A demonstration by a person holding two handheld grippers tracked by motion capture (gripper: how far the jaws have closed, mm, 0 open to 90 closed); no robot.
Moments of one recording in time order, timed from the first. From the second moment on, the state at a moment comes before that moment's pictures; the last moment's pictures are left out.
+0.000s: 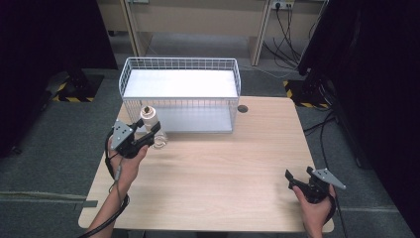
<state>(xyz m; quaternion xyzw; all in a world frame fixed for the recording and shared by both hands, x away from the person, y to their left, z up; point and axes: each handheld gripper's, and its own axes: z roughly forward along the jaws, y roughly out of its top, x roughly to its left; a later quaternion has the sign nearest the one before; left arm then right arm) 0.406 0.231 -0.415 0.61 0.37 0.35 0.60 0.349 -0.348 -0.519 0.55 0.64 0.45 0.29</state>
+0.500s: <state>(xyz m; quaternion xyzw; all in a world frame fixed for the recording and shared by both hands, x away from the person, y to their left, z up) 0.411 0.232 -0.390 0.61 0.37 0.36 0.60 0.349 -0.348 -0.519 0.55 0.64 0.45 0.29</state>
